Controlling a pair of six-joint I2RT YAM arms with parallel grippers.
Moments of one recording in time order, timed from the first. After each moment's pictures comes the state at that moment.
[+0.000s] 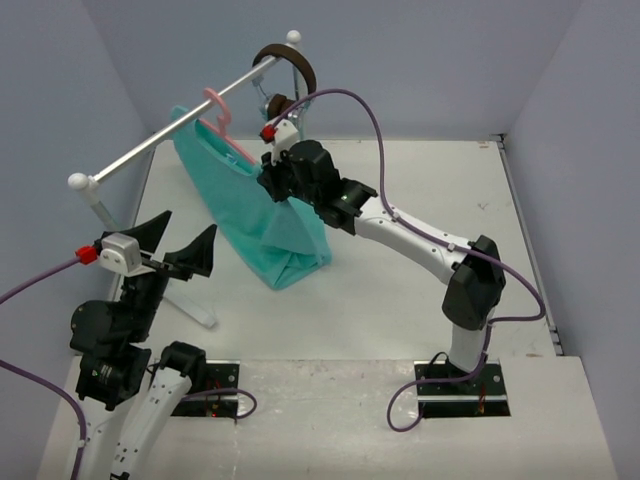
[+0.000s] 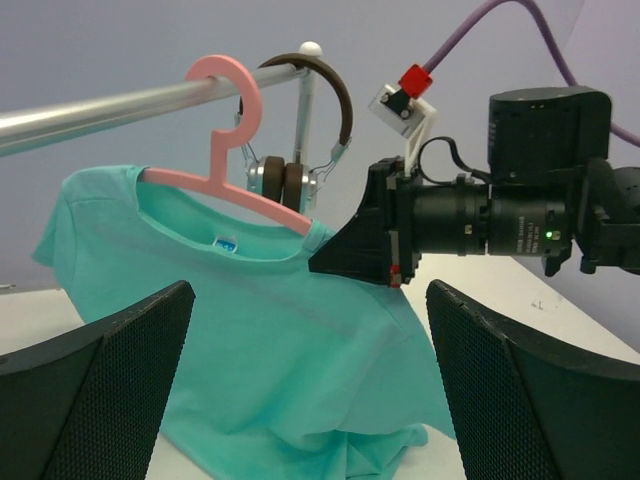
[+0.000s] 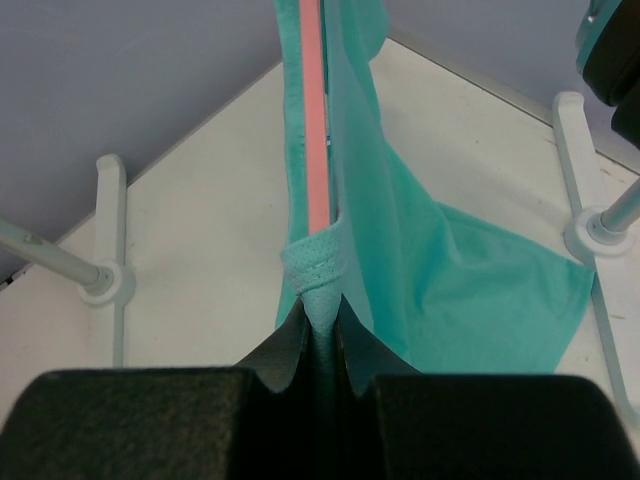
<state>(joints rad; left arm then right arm) -0.30 0.26 0.77 -0.18 0.02 -0.17 0.89 1.87 1.75 -0.15 0.06 0.15</state>
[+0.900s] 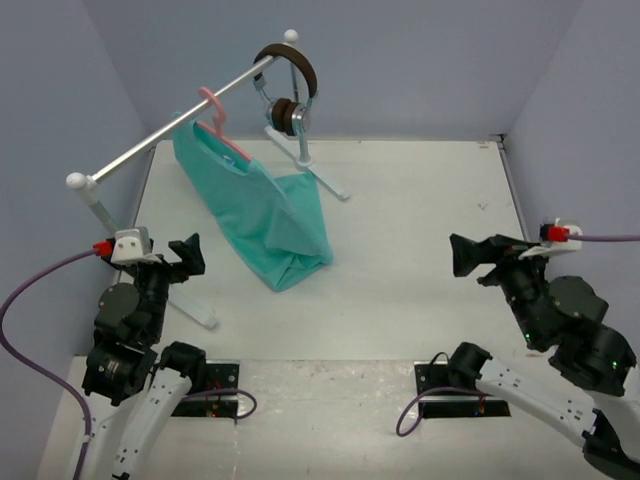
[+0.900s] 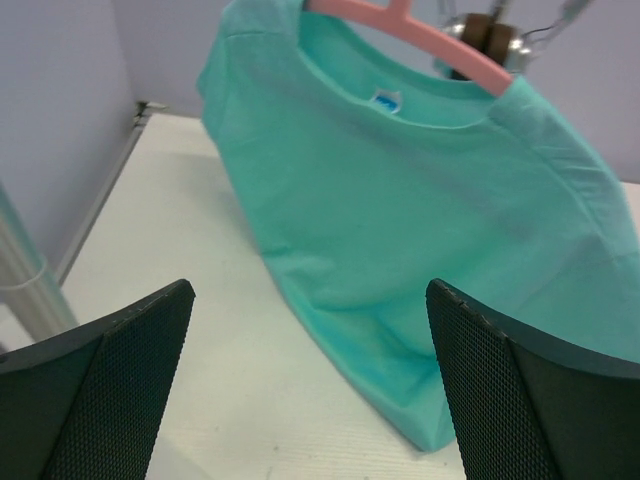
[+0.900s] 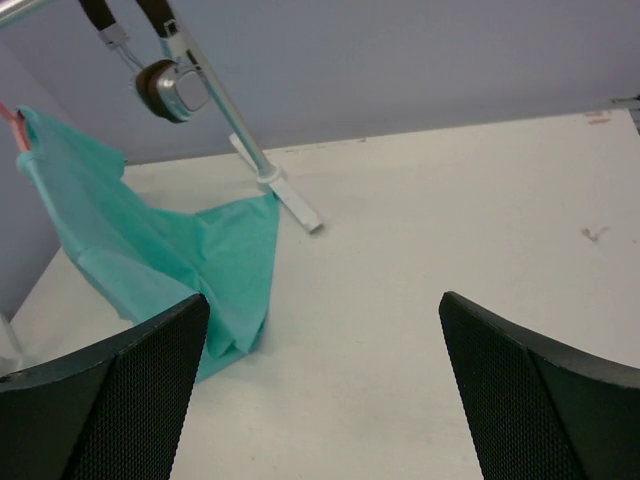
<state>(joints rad) -0.30 0.24 0.73 -0.47 -0.30 -0.18 0.88 0.52 1.12 -0.67 0.68 0.33</state>
